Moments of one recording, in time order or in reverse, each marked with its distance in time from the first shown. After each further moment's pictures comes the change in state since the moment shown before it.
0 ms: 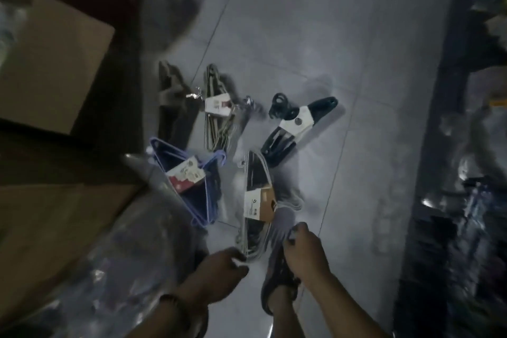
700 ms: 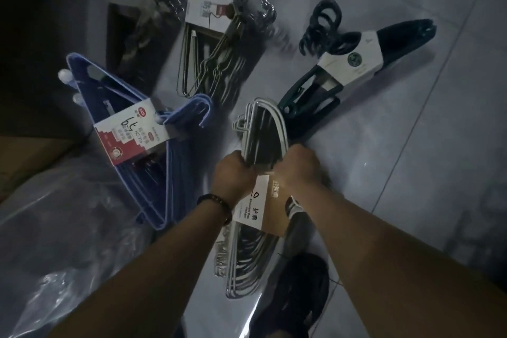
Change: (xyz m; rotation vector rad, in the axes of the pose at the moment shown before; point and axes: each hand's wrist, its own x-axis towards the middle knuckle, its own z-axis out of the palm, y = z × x) left_hand 0.388 -0.004 0.007 -0.154 0.534 -0.027; right_hand 0.336 -0.034 0.096 -0.198 0.113 -0.151
